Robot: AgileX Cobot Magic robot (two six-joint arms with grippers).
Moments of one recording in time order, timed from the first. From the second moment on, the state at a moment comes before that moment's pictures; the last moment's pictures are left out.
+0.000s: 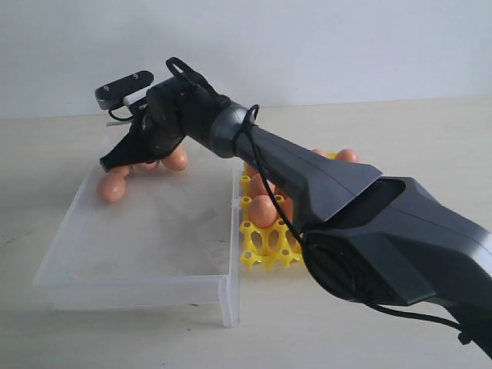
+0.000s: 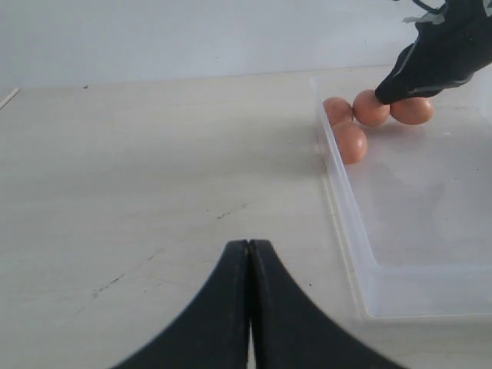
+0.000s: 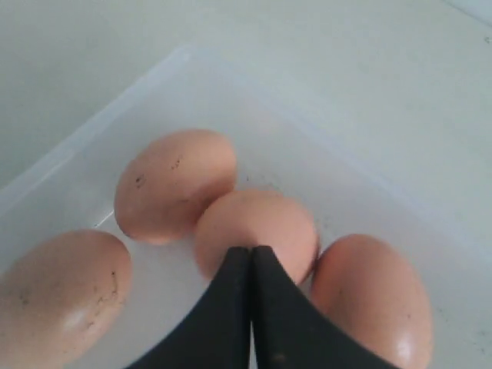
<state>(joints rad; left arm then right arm) -0.01 0.00 0.00 0.02 0.37 0.00 0.74 2.81 -2.72 -0.07 0.84 0.04</state>
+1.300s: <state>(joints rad) -0.01 0.00 0.00 0.02 0.37 0.00 0.74 2.81 -2.72 0.02 0.85 0.21</state>
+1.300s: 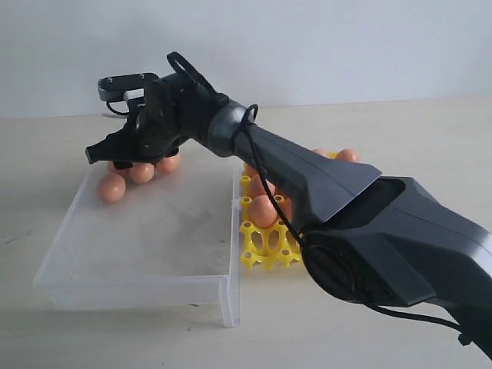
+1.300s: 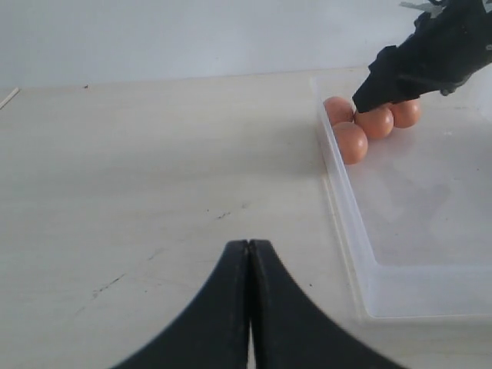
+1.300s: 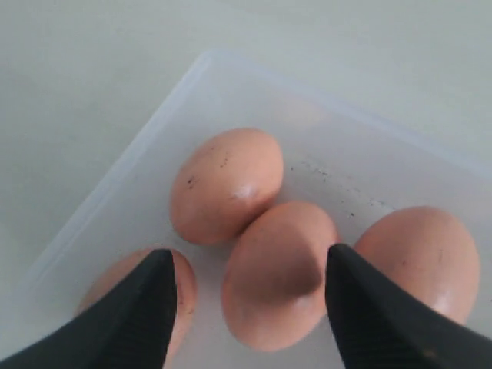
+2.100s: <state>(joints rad) -0.01 0.00 0.00 0.02 0.37 0.00 0.74 2.84 -2.72 -0.03 0.84 0.16</state>
